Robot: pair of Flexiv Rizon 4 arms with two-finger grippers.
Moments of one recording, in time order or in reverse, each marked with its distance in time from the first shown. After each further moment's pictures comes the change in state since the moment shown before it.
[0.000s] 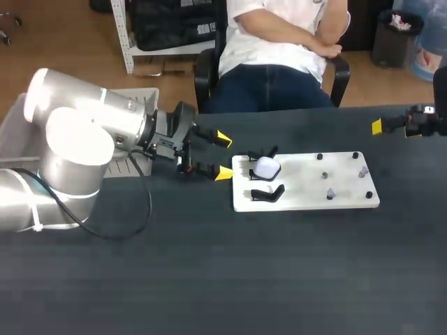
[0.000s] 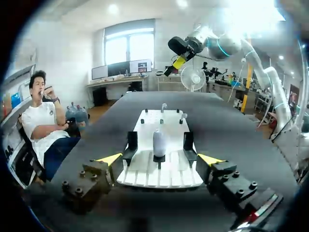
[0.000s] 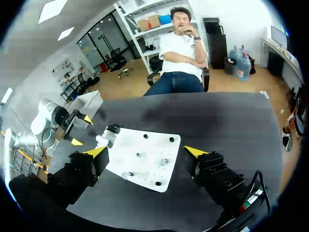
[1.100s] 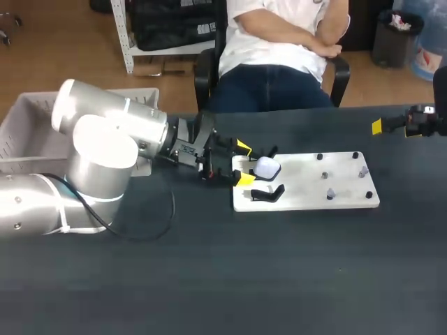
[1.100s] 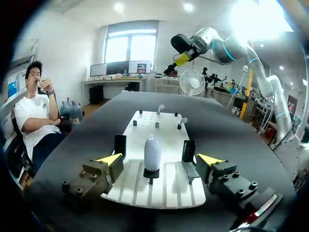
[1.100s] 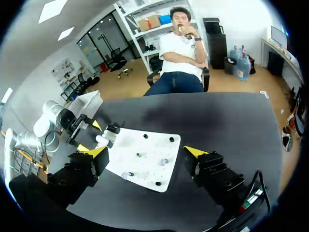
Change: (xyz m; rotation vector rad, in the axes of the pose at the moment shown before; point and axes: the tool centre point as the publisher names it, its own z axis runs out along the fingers) left arm -0.003 -0.009 0.045 0.046 -0.027 -0.072; right arm 0.000 0.000 0.000 0.000 0.000 0.000
